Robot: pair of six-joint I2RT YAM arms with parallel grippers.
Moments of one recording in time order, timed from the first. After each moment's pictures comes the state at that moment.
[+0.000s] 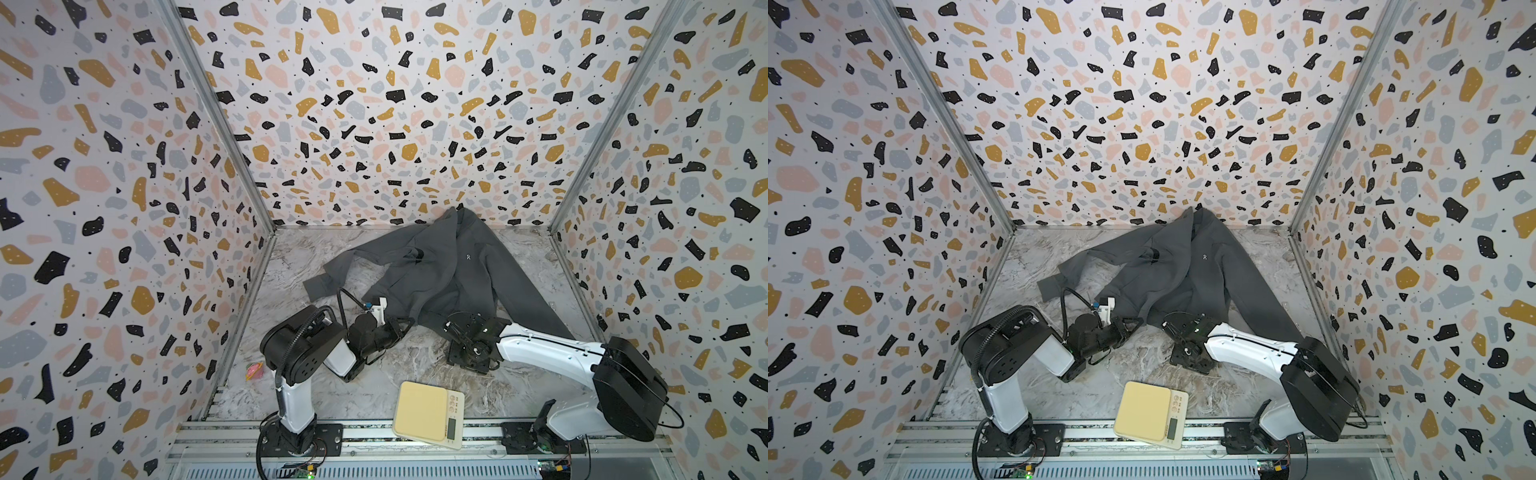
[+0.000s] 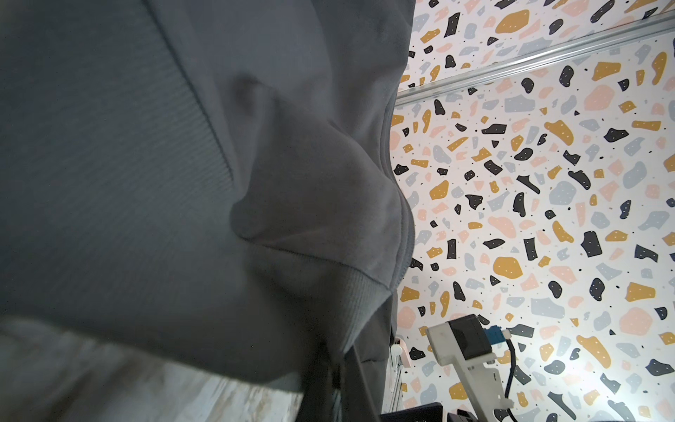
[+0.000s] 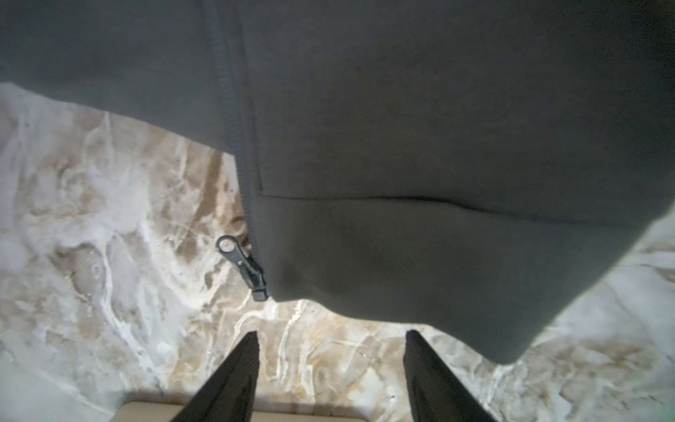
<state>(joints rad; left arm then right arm) -0.64 1.85 0.38 1.21 0.34 -1.22 0.88 1.45 0.84 -0.78 0.08 1.12</state>
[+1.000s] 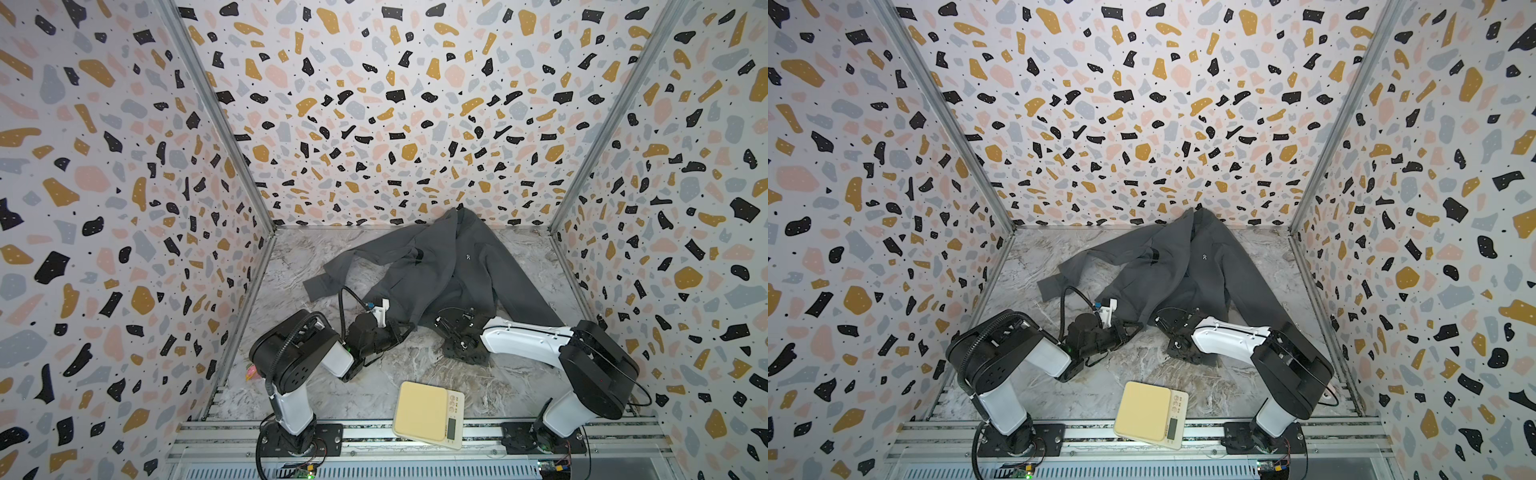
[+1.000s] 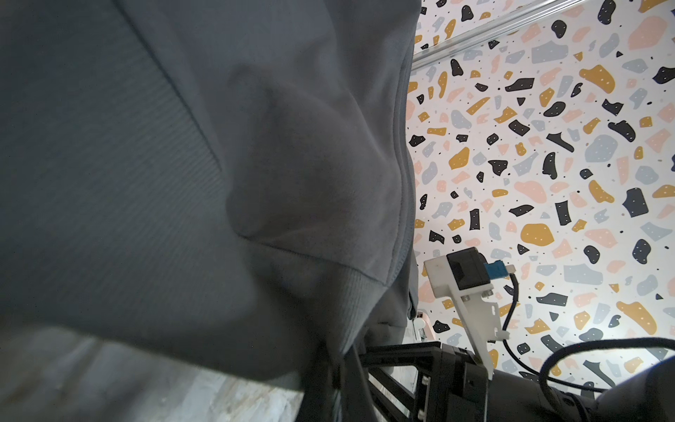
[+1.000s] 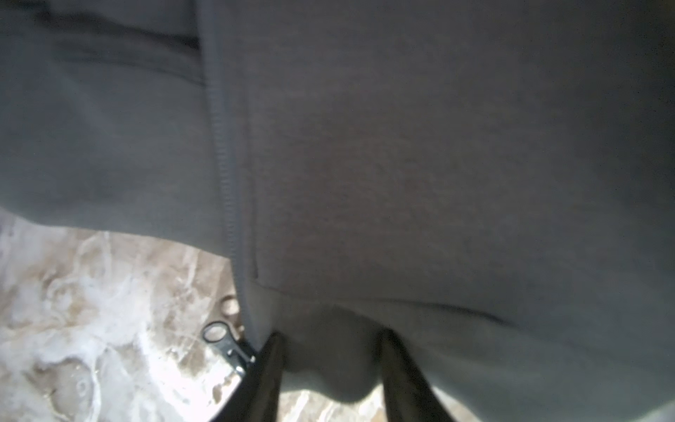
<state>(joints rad) -0.64 1.78 0.37 1.07 0.38 -1.10 0.85 1.60 0.85 -0.62 0.16 1.10</state>
